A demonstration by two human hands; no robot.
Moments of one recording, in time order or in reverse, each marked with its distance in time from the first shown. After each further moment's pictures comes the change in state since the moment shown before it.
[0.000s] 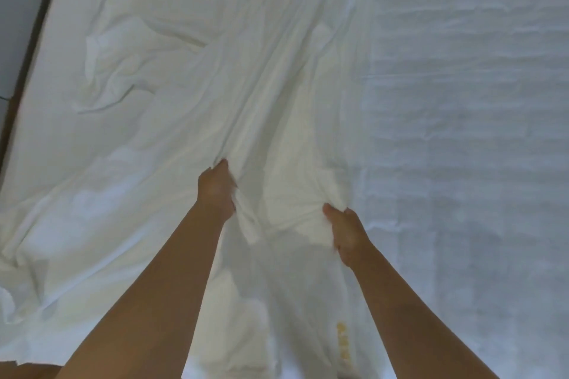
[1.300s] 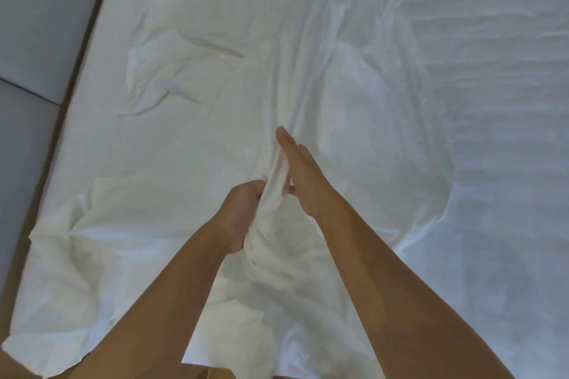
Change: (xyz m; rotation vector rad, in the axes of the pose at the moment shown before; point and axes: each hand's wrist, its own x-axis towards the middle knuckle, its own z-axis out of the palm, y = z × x) left_hand -0.078 0.010 -0.056 0.307 -0.606 0.004; right_hand -0.058 -0.075 0.108 -0.070 -0.383 -0.183
